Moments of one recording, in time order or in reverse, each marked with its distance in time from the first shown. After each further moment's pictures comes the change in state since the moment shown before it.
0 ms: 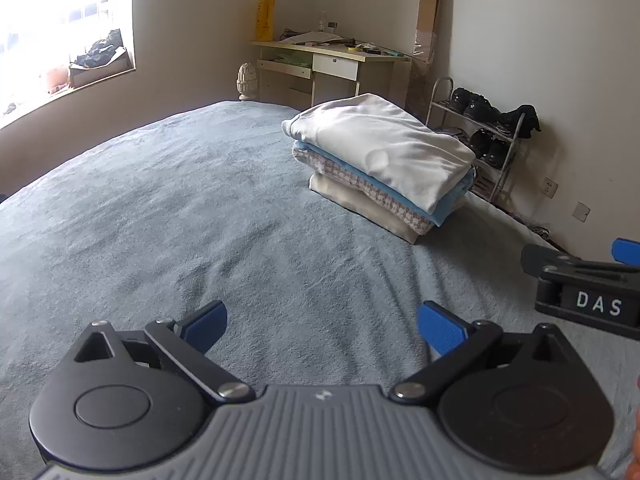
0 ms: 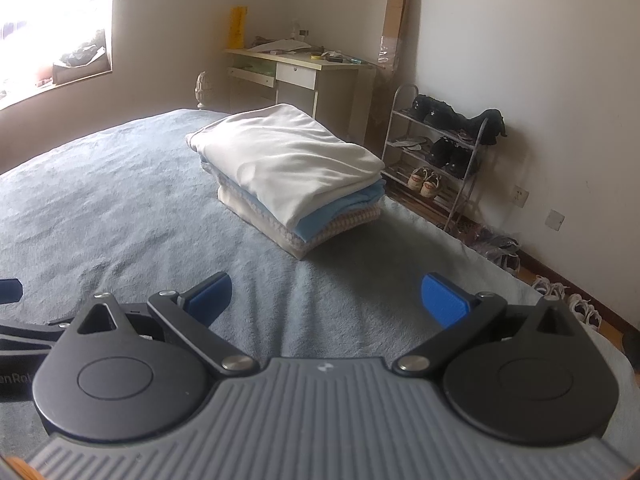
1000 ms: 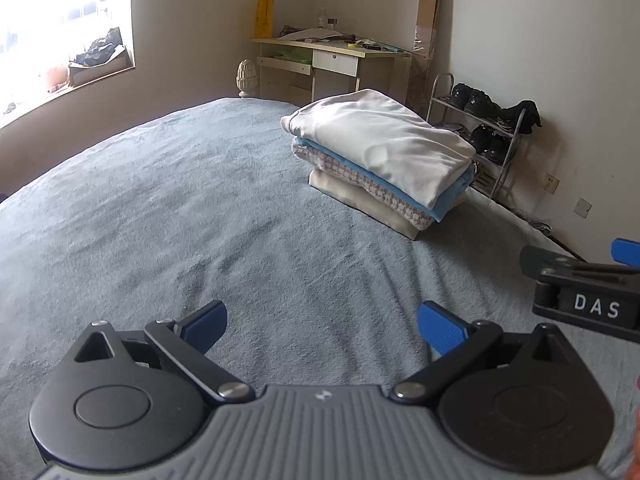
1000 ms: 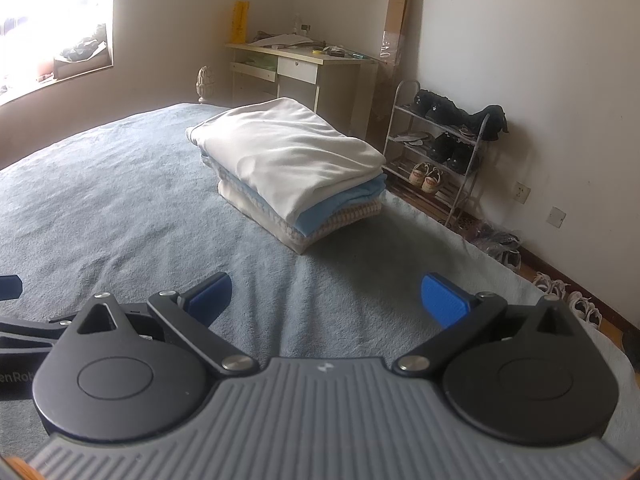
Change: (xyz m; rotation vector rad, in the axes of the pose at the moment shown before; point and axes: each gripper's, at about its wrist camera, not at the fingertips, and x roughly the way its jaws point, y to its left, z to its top) left arm 0.002 -0.002 0.000 0.005 0.012 0.003; right arm 0.003 -0.001 -0.001 -0.002 0.016 0.003
